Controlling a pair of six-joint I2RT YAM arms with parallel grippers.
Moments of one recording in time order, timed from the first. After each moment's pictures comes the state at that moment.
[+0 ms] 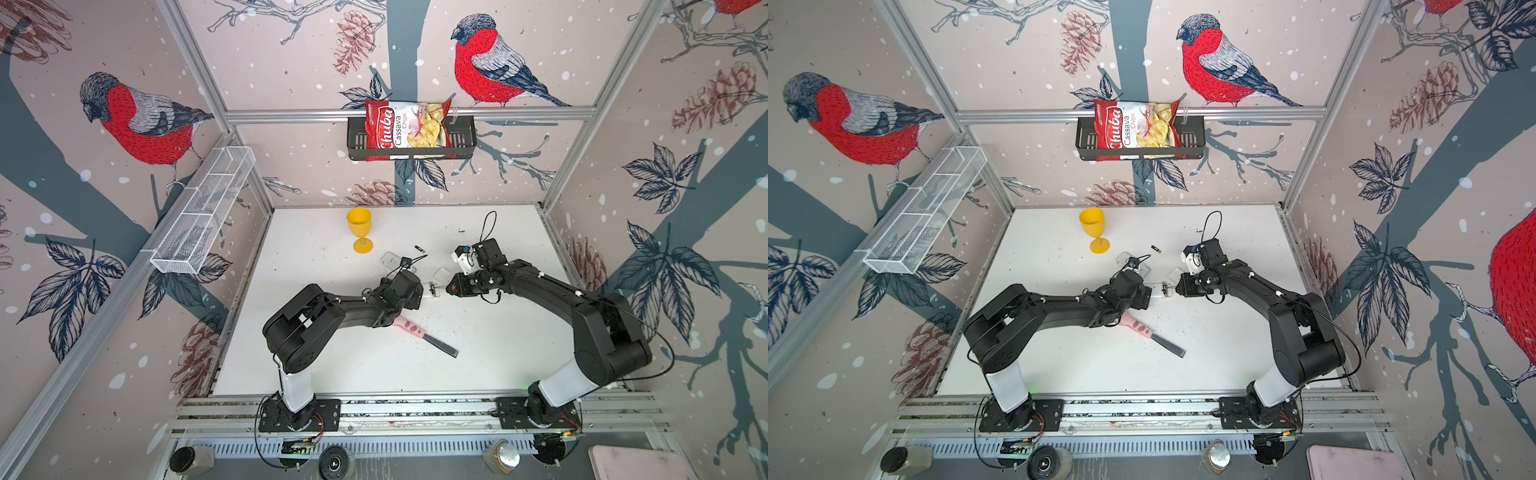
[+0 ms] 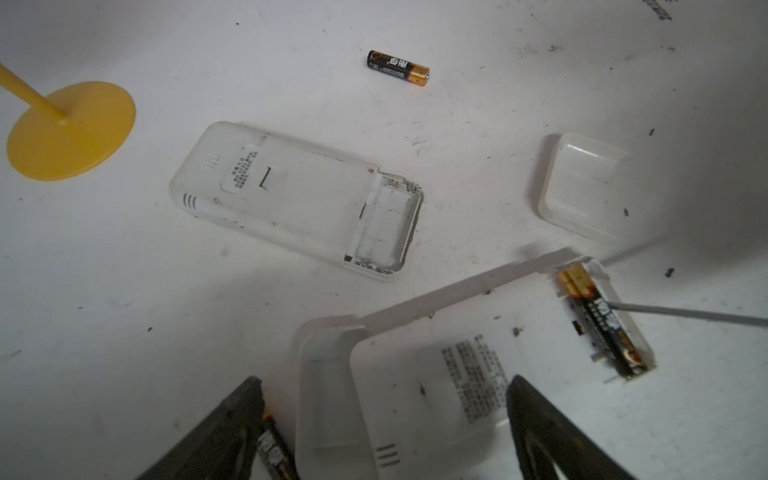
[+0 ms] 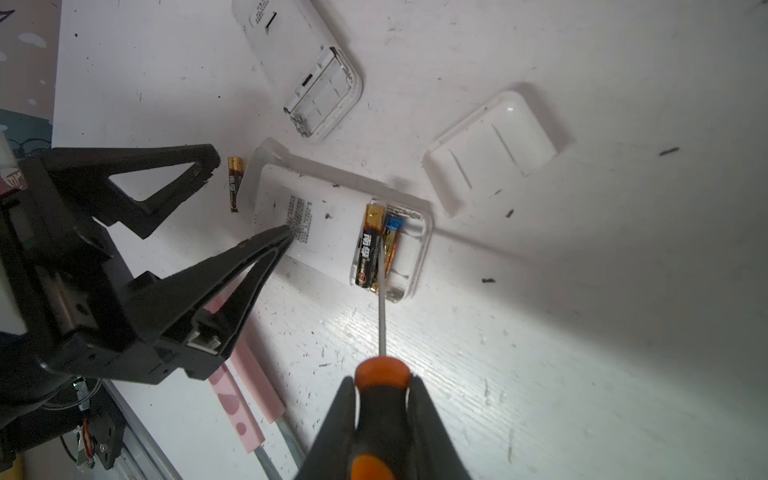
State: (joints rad) left arm -0.81 1.82 0.90 0.15 -0.34 -0.34; right arm 0.41 1.58 0.97 -0.46 -0.43 0.19
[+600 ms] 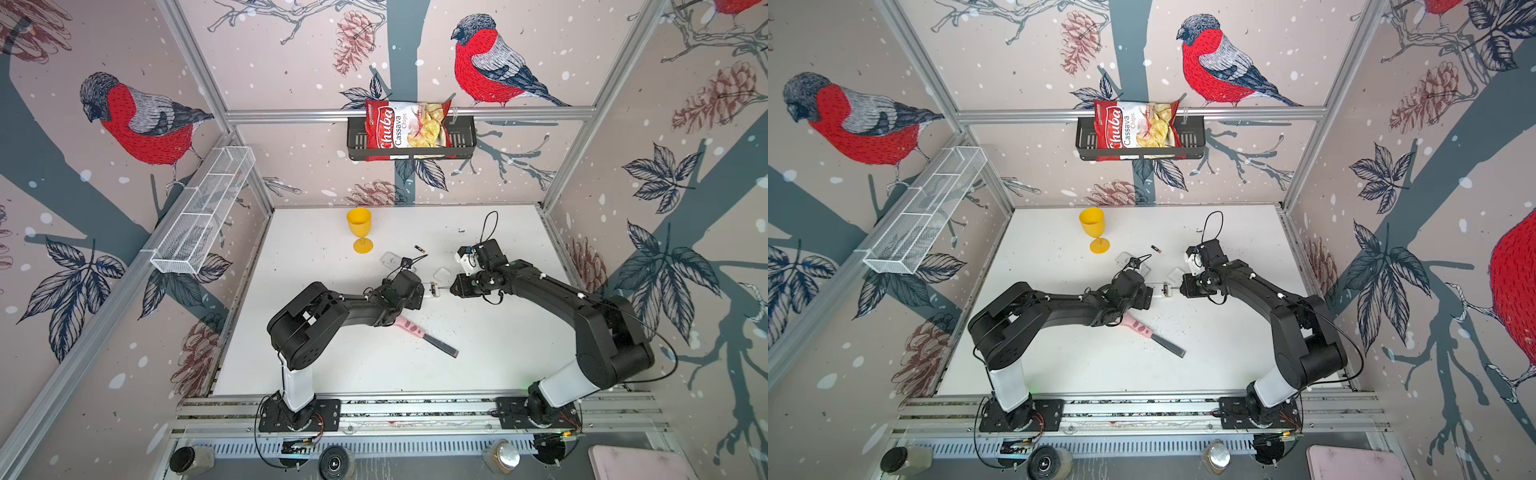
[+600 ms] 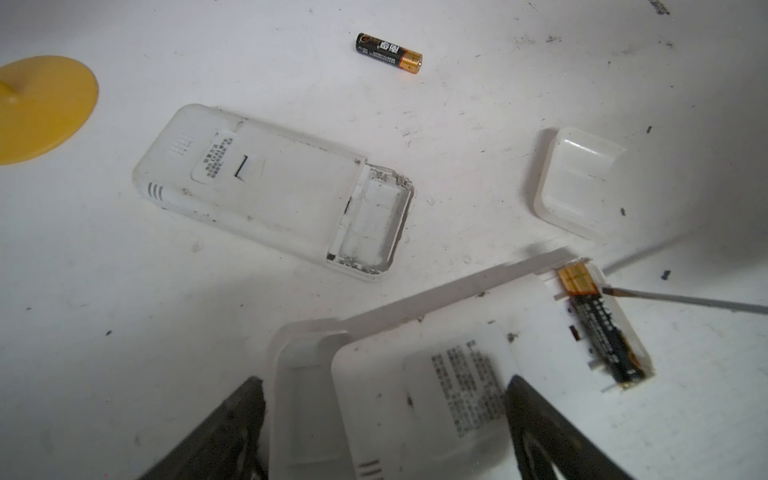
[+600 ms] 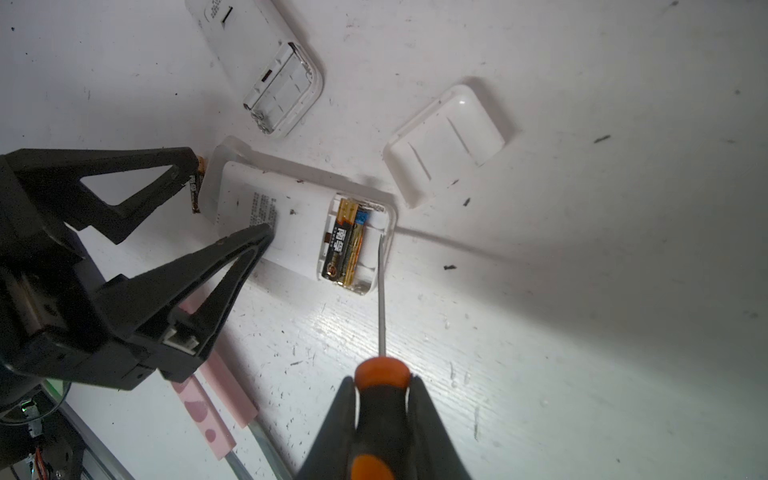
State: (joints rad) left arm -0.81 1.85 0.91 0.16 -0.32 -0.37; right arm 0.42 1.57 0.96 -0.49 -0.35 0.18
